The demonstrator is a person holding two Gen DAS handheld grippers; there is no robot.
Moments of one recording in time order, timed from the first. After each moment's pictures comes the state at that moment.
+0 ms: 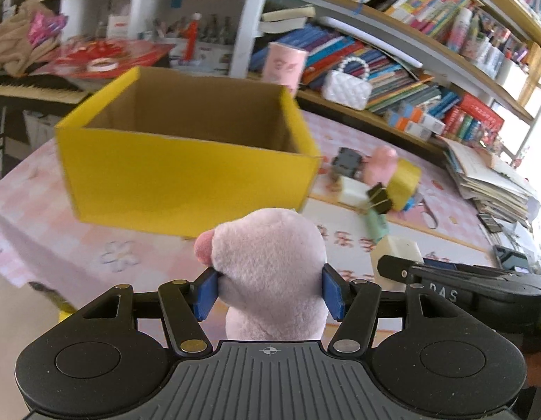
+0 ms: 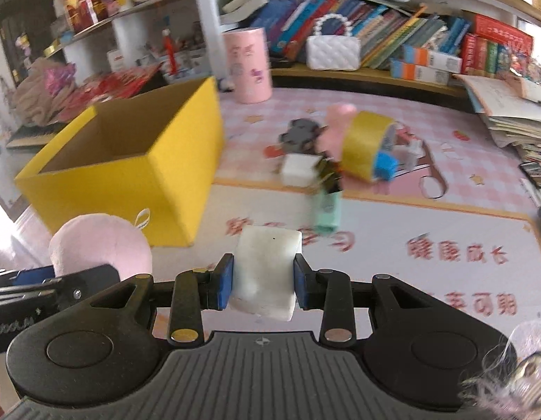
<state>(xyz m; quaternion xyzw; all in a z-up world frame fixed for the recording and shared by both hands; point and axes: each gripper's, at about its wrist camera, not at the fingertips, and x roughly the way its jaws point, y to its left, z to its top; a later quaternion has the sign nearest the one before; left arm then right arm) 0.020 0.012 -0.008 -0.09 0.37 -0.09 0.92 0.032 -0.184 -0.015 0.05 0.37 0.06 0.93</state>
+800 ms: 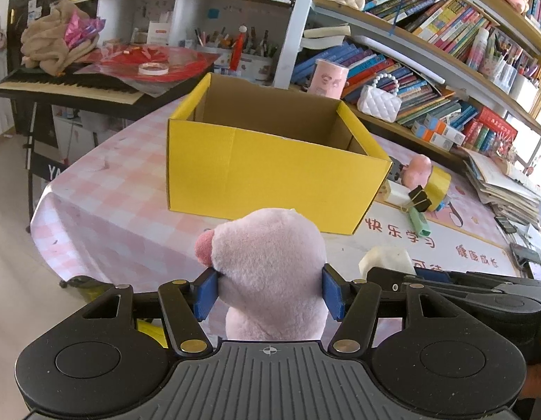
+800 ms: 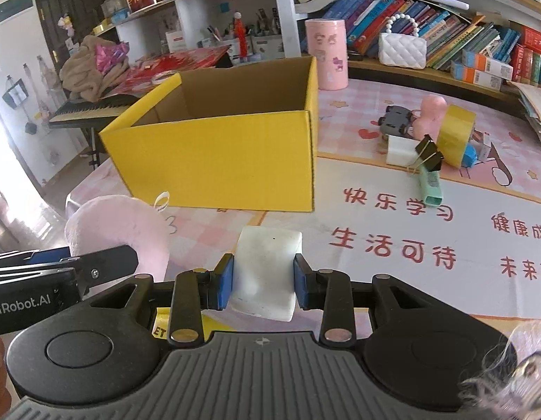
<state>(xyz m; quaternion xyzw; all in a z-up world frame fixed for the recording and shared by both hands) -0.023 0.094 -0.005 -0.09 0.35 -0.07 0.93 -0.006 -0.087 -0.019 0.04 0.37 0.12 0.92</state>
